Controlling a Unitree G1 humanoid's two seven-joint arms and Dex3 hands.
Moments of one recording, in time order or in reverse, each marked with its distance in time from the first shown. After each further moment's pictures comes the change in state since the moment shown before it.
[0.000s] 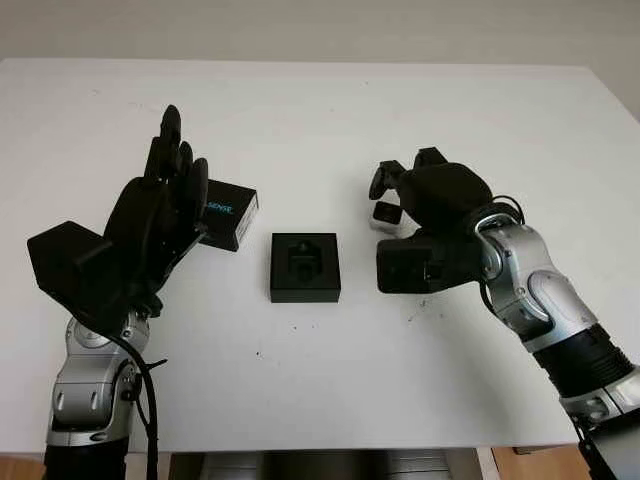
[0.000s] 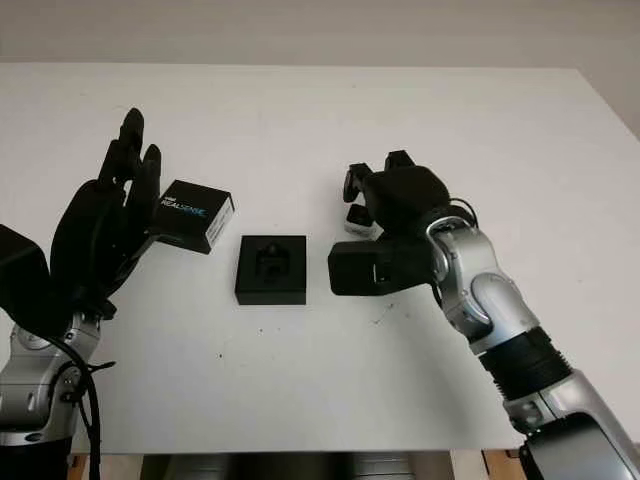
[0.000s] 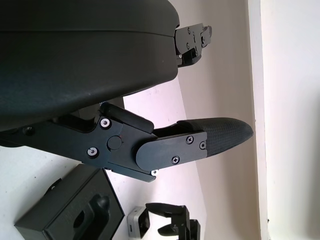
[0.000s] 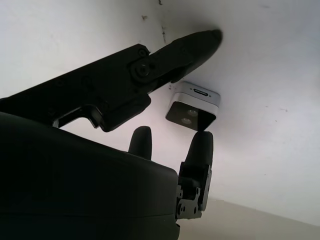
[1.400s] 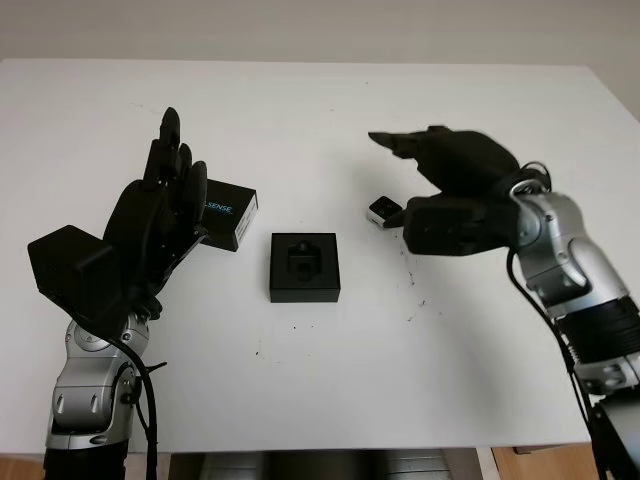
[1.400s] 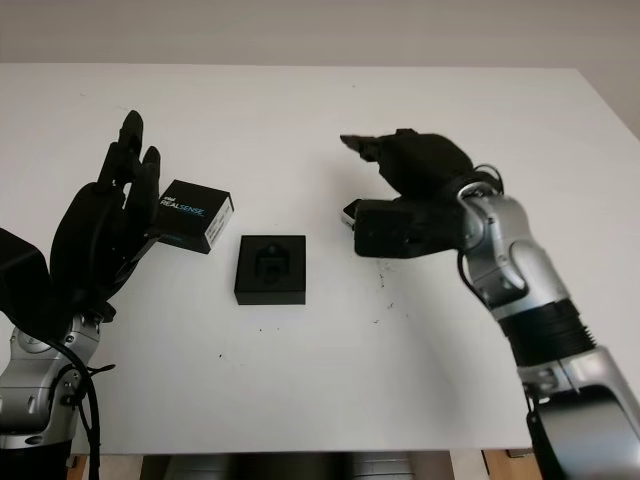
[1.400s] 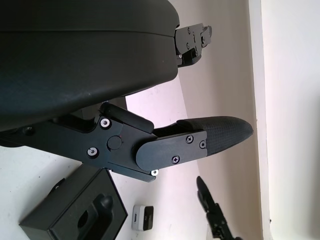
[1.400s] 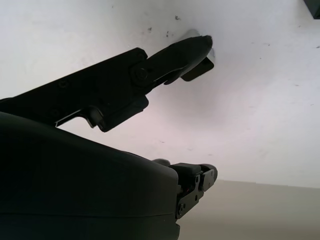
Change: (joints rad) left arm 0.015 0.000 -0.001 0.000 0.007 -0.015 0.001; right arm -0.219 -0.088 -0.142 0.193 0.314 -0.253 0.192
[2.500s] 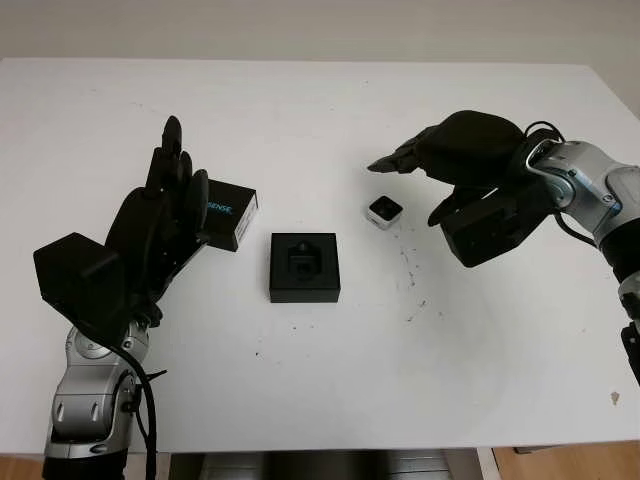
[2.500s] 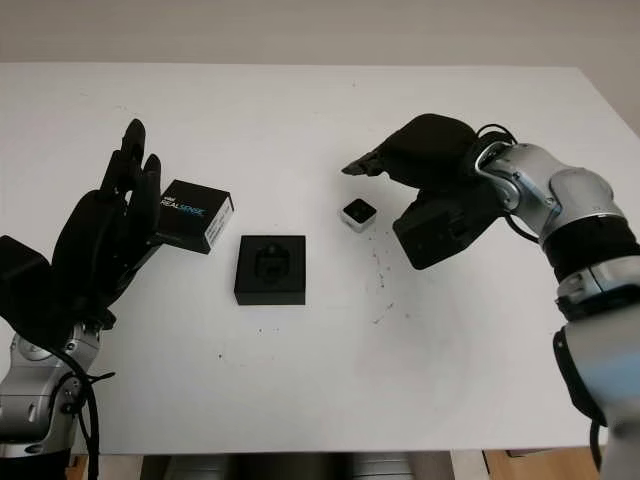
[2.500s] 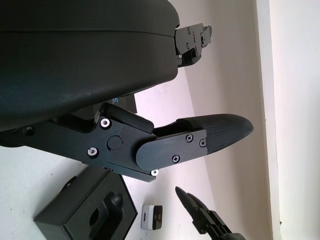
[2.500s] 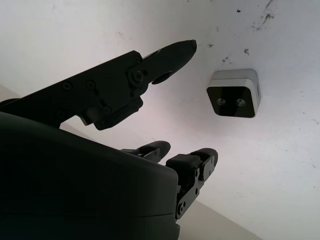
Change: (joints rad) left arm 0.030 -0.001 -0.009 -0.023 0.019 0.015 0.007; right arm -0.273 -0.068 0.234 0.581 -0.262 -0.536 -0.311
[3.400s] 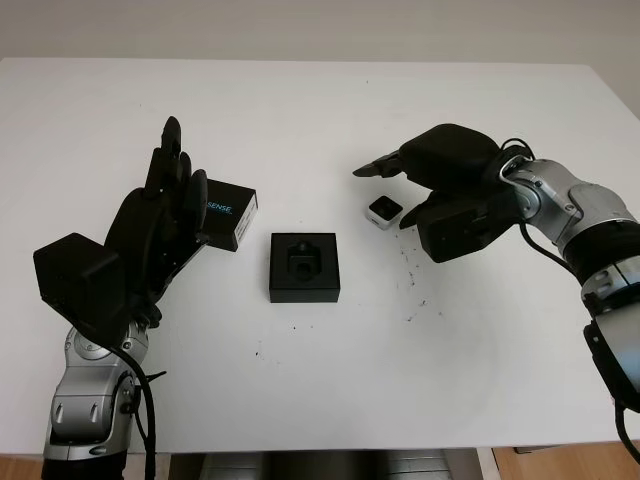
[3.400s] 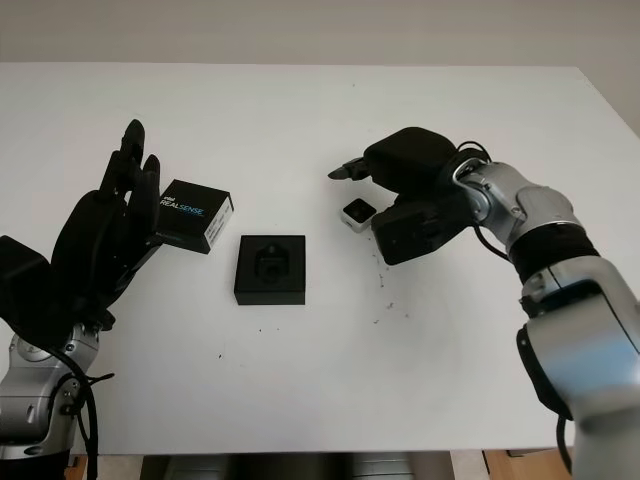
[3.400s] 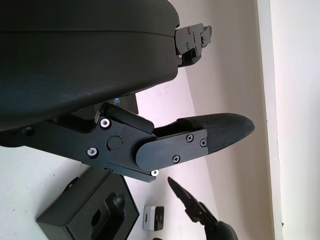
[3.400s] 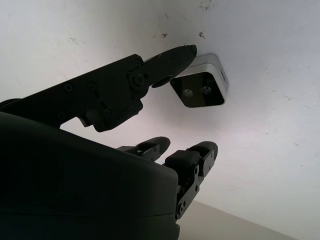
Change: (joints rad) left arm 0.006 0.001 0.002 -0.007 0.004 0.005 0.001; right arm -0.013 0.103 0.011 0.130 0.068 0.037 -0.059
